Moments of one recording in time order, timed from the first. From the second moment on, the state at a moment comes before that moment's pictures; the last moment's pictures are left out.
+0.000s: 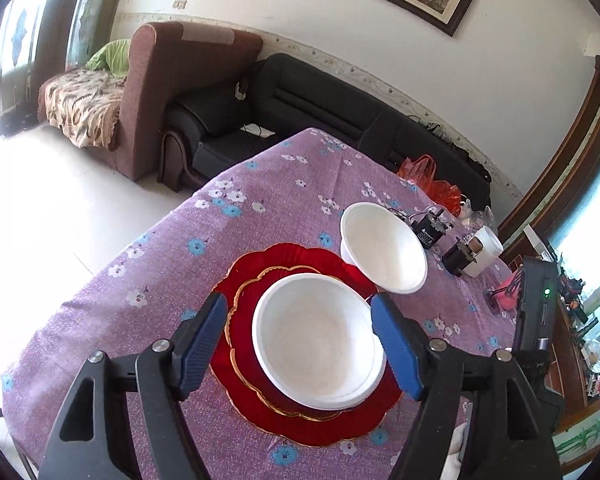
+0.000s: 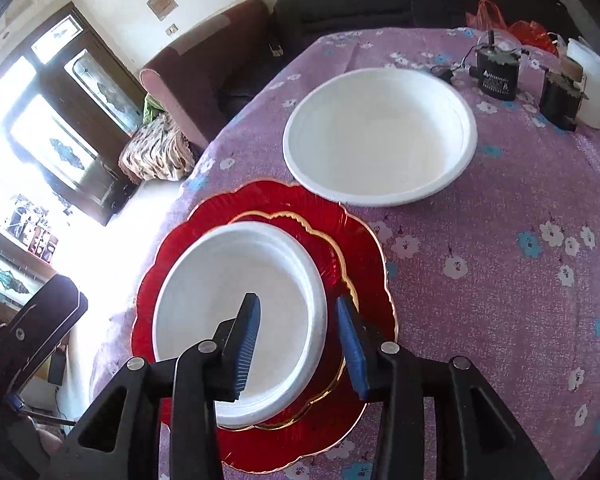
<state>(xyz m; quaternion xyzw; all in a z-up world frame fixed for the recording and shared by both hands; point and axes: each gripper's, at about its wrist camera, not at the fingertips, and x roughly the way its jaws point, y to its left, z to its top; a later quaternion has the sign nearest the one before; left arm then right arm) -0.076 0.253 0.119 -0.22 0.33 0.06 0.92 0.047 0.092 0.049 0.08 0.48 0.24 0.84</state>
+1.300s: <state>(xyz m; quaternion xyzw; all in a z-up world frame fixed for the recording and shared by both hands) -0.094 0.059 0.104 -0.07 0.35 -0.04 0.93 -0.030 -0.253 0.027 0.21 0.43 0.02 0.88</state>
